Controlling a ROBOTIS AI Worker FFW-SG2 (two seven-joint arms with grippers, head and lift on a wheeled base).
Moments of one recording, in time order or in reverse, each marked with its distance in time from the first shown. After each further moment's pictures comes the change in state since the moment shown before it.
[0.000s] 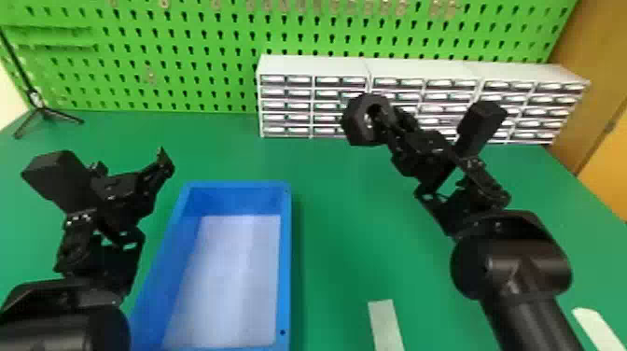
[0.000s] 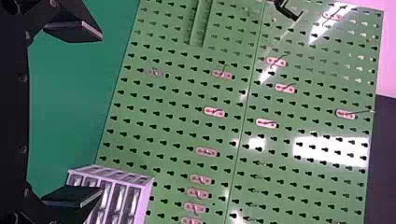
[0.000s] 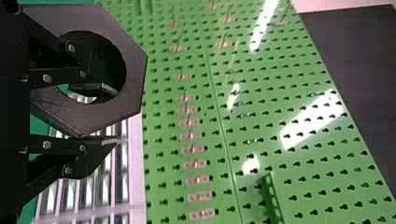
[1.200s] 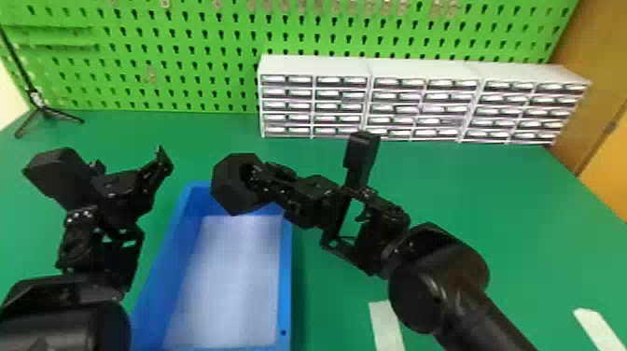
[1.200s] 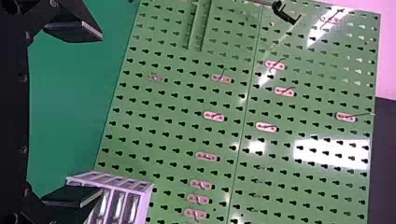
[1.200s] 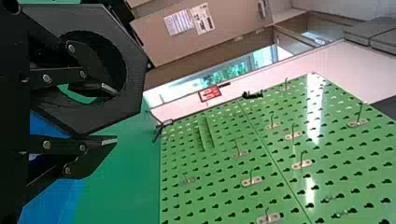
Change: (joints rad) left arm -0.015 0.000 0.000 0.014 -0.014 0.000 0.012; right arm -0.049 -0.096 0.447 -0.063 -0.348 0.180 0.002
